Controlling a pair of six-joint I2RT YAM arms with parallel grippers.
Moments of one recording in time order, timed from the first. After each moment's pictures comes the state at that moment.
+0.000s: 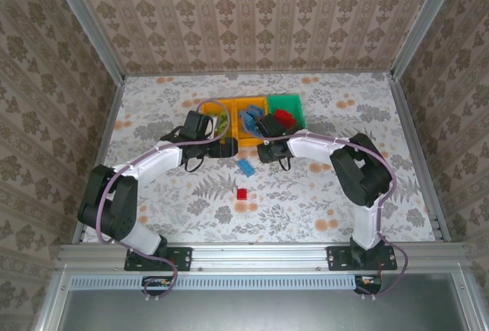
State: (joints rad) left arm -0.49 1.53 0.93 -0.32 0.20 -0.37; right arm 0.61 1.92 1.24 -0.43 0.10 0.29
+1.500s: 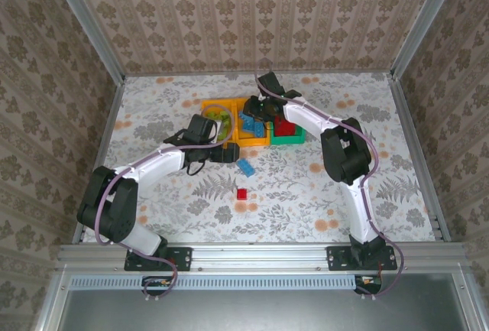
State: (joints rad) left arm -0.53 1.52 0.91 -0.34 0.14 -0.33; right arm 0.47 2.24 1.84 -0.46 -0.17 0.71
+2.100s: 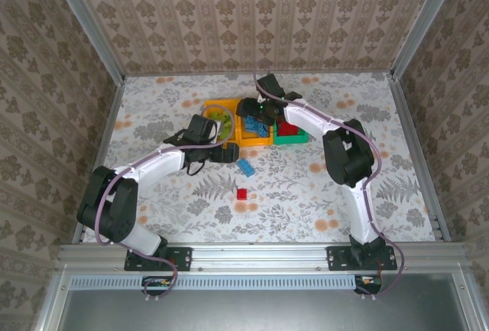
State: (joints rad) left arm -0.53 1.52 0.91 -0.34 0.13 -0.33; right arm 0.48 2.17 1.76 -0.45 -0.19 0.68
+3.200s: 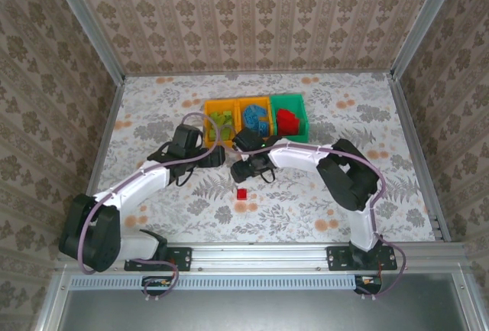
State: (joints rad) left arm -0.48 1.29 0.73 -0.30 0.01 -0.39; right arm 0.79 2.00 1.34 -0.52 -0.02 0.31
